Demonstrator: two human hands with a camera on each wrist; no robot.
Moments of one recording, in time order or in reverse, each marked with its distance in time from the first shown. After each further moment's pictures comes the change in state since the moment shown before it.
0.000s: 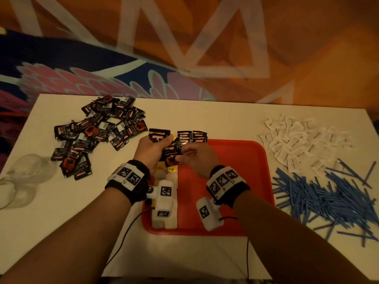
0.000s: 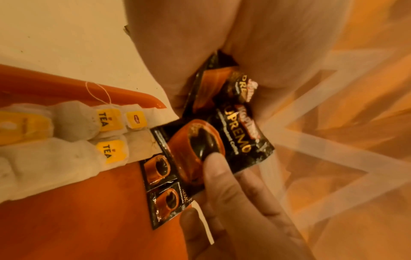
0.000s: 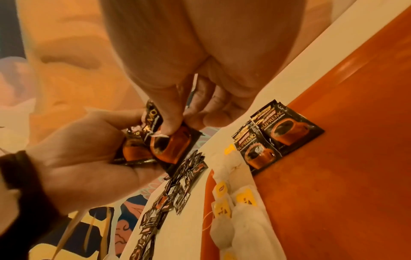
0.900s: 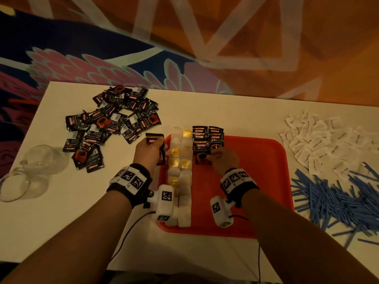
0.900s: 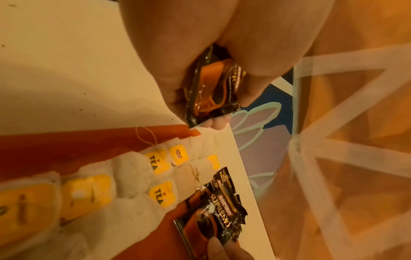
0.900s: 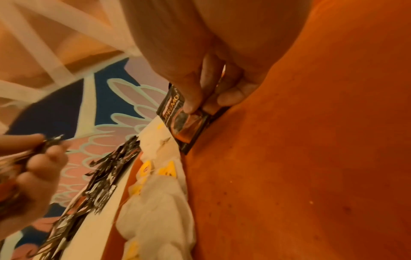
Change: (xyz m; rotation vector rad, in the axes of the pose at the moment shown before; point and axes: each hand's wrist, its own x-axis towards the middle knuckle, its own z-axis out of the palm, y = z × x) left_hand 0.017 -0.018 -0.047 0.075 0.208 -0.105; right_hand 0.028 0.054 0.006 -0.250 0.210 0.387
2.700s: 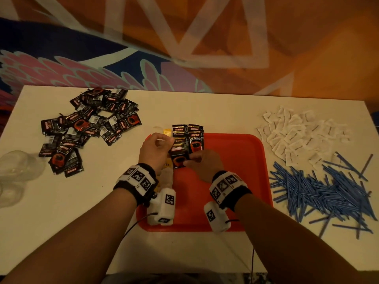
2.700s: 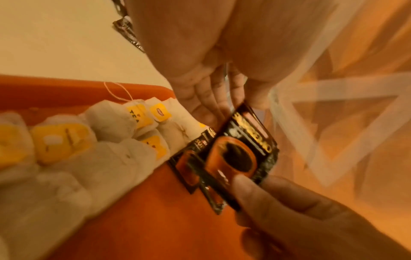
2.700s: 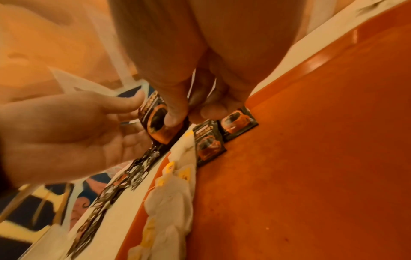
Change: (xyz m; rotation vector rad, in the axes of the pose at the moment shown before) left_hand -0.017 -0.018 0.055 0.338 -0.089 0.283; right_hand -0.035 0.004 -0.028 -0.019 -0.196 -0.248
